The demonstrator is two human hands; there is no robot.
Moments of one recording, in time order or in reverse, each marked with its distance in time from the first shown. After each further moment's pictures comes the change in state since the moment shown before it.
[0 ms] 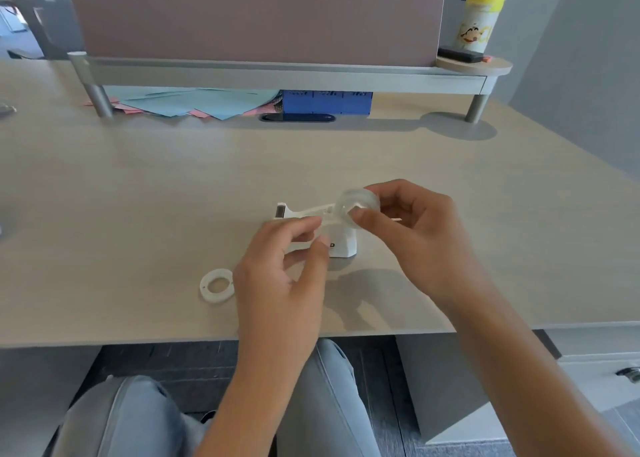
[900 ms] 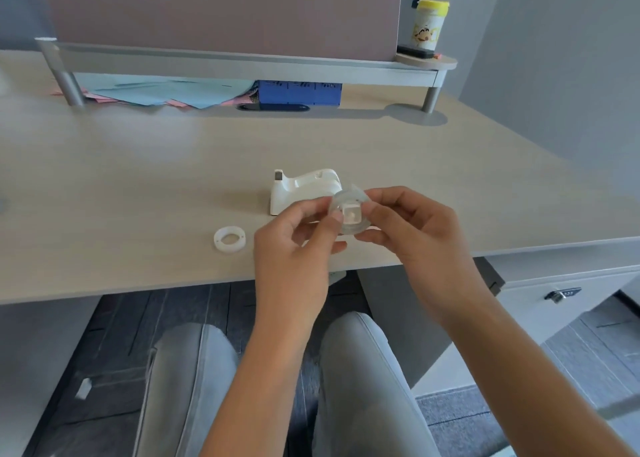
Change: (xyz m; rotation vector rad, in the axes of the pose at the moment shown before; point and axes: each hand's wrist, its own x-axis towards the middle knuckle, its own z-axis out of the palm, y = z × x) left_hand -0.038 0.022 -0.028 -0.453 -0.165 -0.277; right_hand -0.102 -0.029 0.016 0.217 0.104 0.084
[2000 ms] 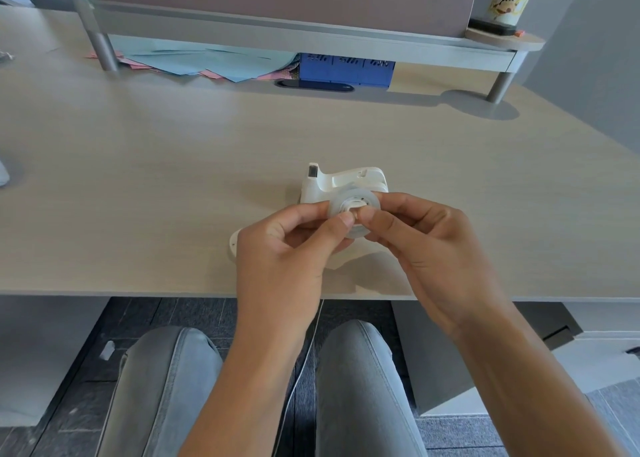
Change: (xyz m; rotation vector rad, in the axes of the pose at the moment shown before) left_hand 0.037 -0.018 -0.021 -0.061 0.137 -0.067; right_hand 0.057 0.038 0.025 0.126 -0.214 0.118
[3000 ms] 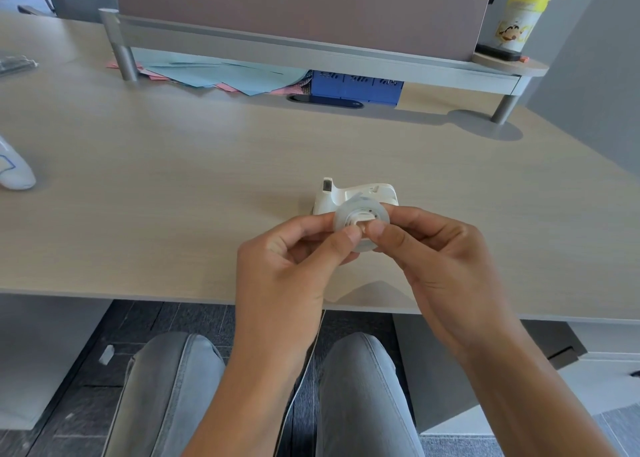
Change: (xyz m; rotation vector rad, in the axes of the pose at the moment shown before) left_hand -0.008 0.015 -0.013 -0.047 -0.027 0.037; right_hand -0.013 -0.018 0.019 0.045 -0.027 -0.060
